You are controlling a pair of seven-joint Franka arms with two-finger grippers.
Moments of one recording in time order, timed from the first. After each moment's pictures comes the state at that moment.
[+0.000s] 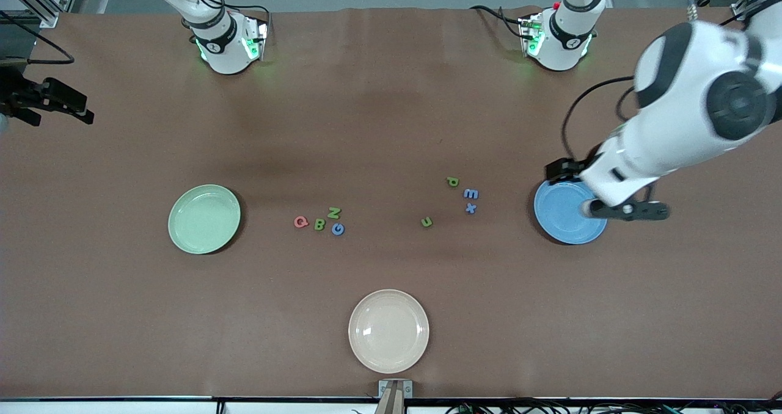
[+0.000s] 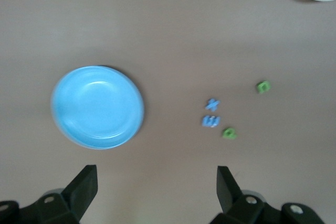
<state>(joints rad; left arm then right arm) -0.14 0.32 -0.22 -1.49 -0.04 1.70 -0.33 -0.01 -0.08 -0.05 -1.63 0.02 1.50 -0.08</state>
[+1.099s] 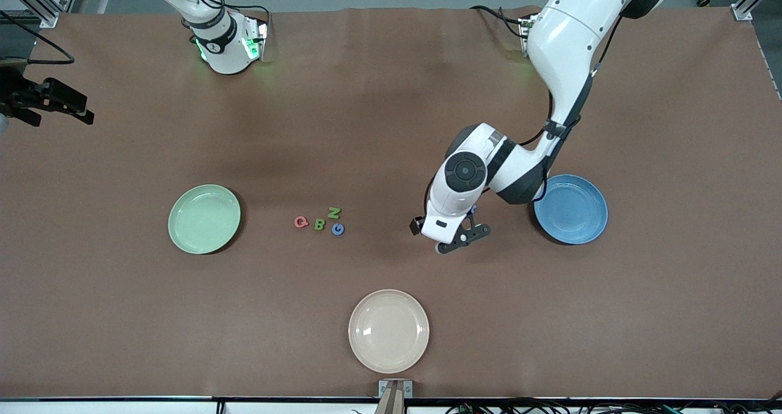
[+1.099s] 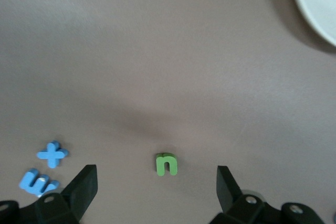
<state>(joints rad) -0.46 0.75 -0.20 -1.47 0.10 2.23 -1.09 -0.01 -0.08 -0.05 -1.63 0.02 1.50 -0.08</state>
